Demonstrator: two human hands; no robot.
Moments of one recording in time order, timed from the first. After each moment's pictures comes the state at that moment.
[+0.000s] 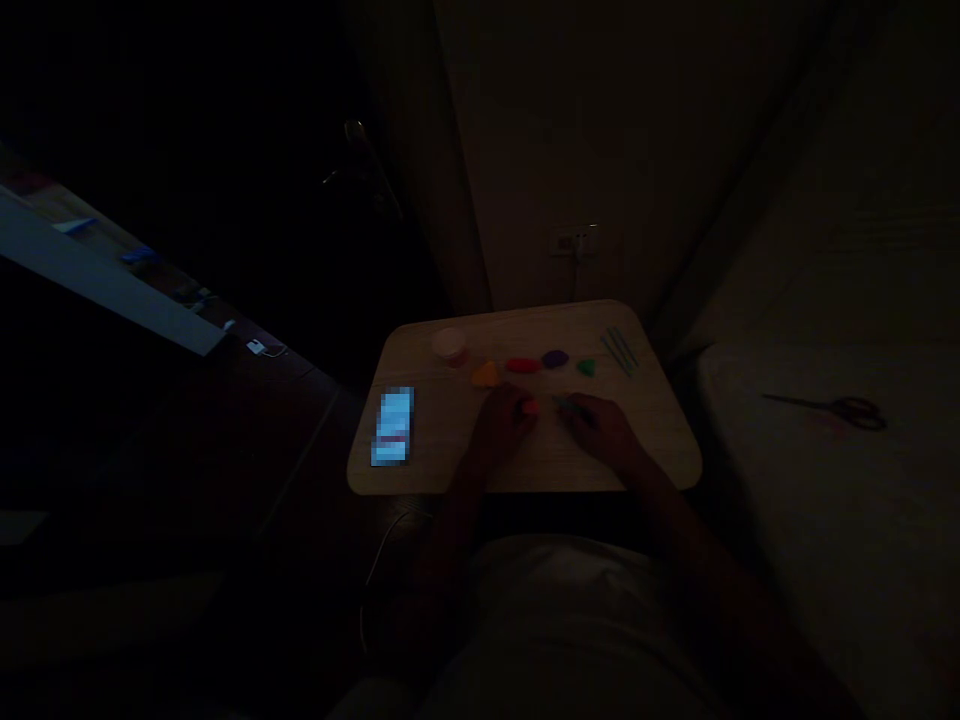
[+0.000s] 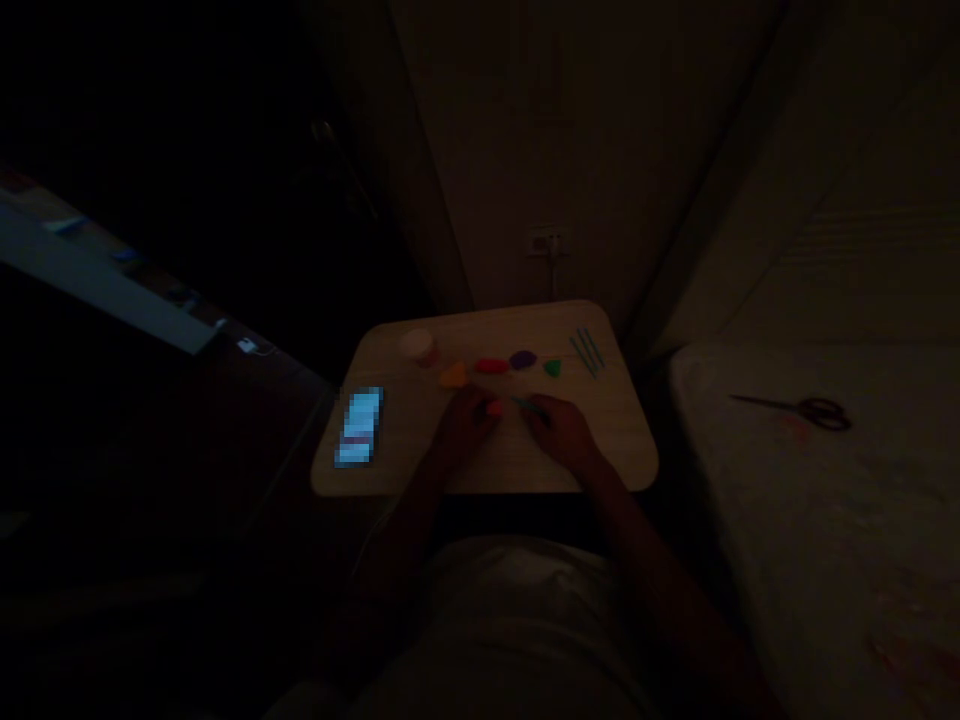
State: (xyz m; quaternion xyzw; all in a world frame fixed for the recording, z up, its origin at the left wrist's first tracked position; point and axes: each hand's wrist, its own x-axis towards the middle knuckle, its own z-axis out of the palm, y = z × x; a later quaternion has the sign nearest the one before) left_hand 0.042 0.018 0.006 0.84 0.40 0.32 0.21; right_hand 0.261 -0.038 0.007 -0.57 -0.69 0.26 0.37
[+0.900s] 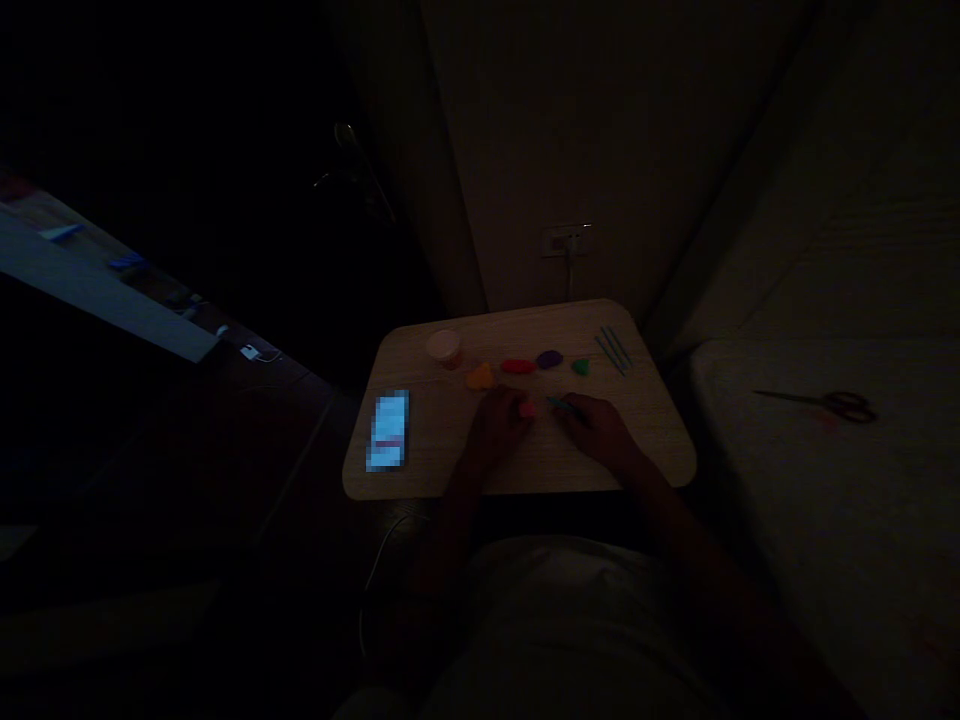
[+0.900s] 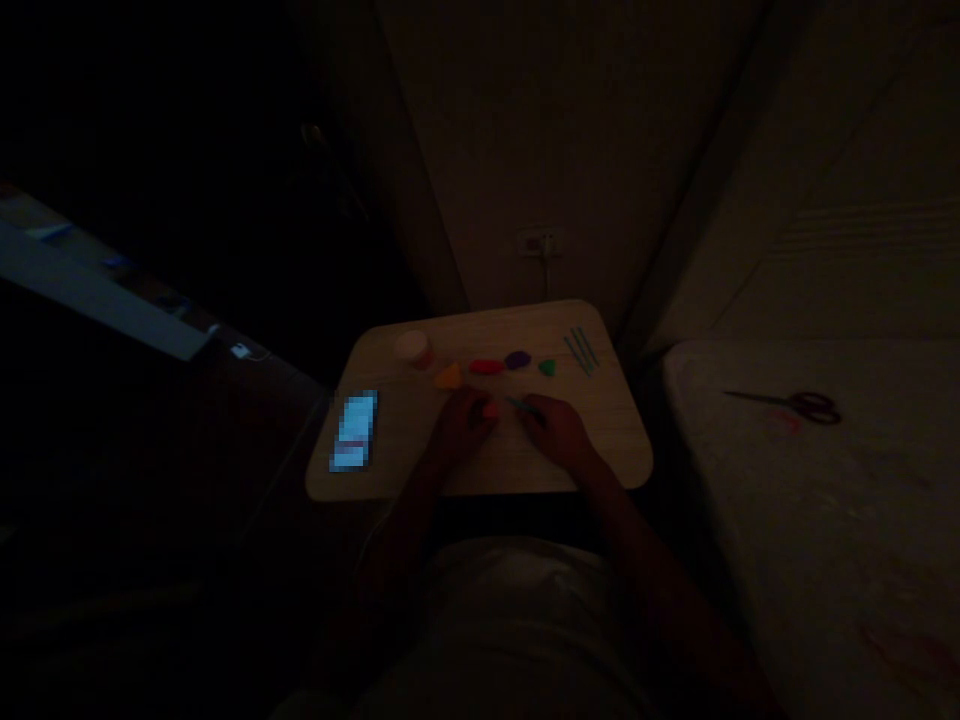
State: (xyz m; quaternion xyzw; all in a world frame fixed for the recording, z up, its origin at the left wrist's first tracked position) left_hand 0.041 0.019 0.000 0.83 0.41 0.31 0.22; right_hand 0.260 -0.038 0.007 -0.57 -0.69 0.26 0.36
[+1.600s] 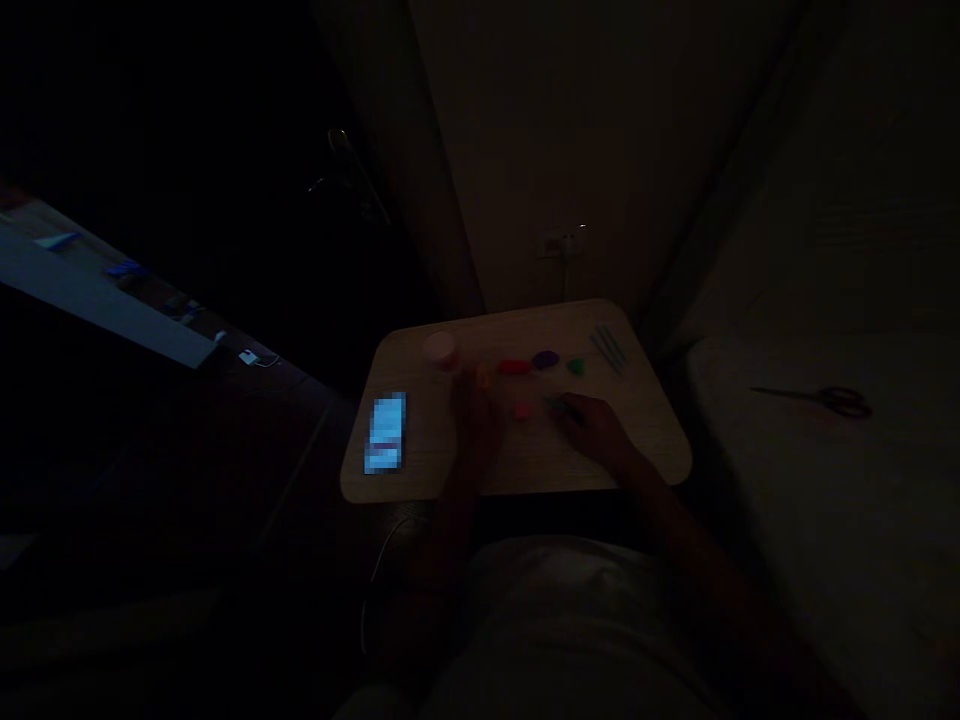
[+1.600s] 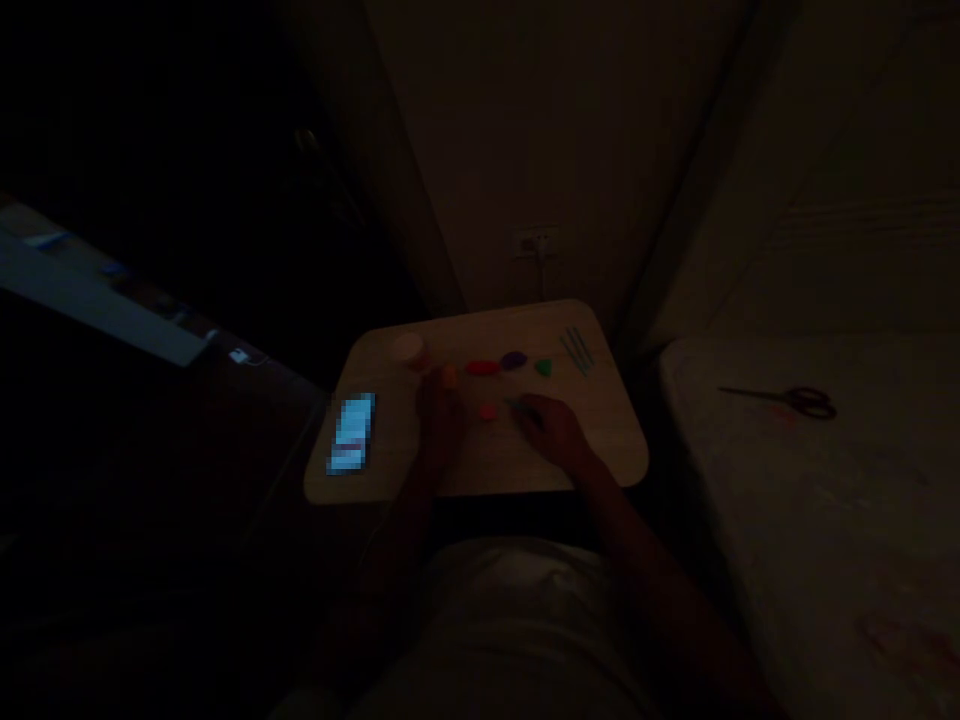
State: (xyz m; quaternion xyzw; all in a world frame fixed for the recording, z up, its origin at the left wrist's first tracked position) left_hand 0.036 0.033 -0.016 0.71 0.54 0.42 0.12; right_hand 0.261 -0.037 0.007 -0.56 -0.70 0.25 0.37
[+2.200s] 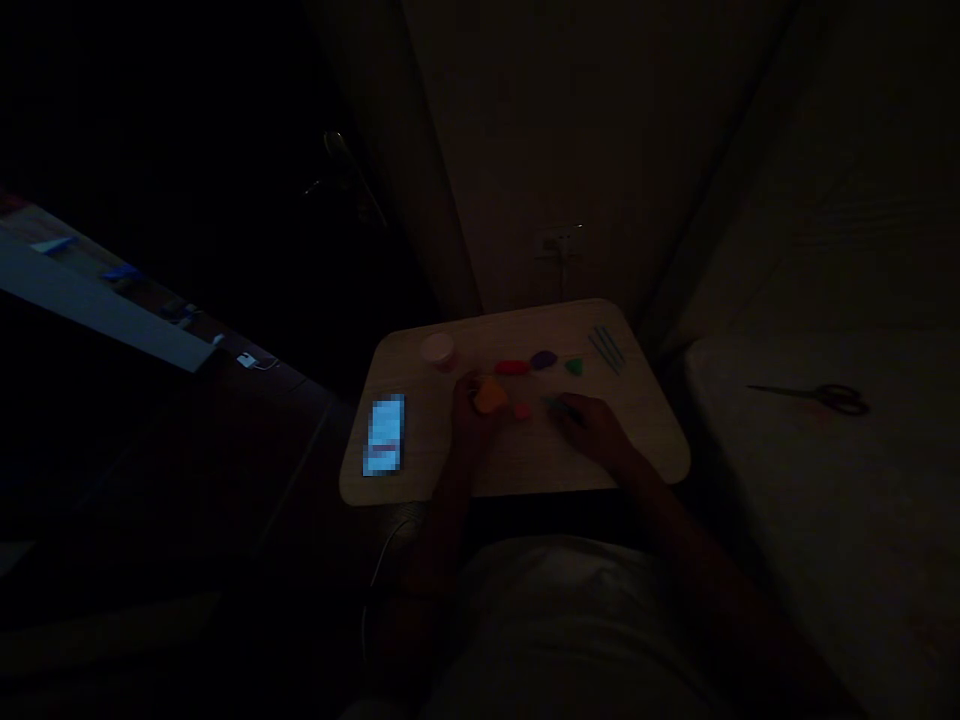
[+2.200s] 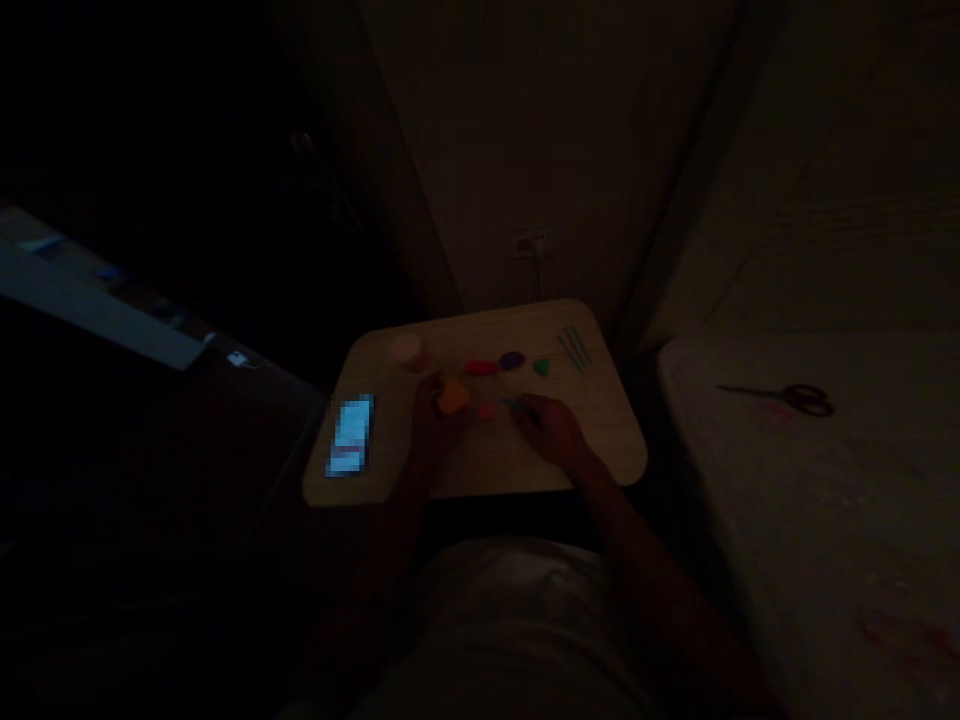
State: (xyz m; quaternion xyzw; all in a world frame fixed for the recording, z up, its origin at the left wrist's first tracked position) left_hand 0.028 0.027 -0.003 0.61 0.50 0.50 0.35; right_hand 0.261 -0.037 0.006 -0.57 -0.69 0.25 0.36
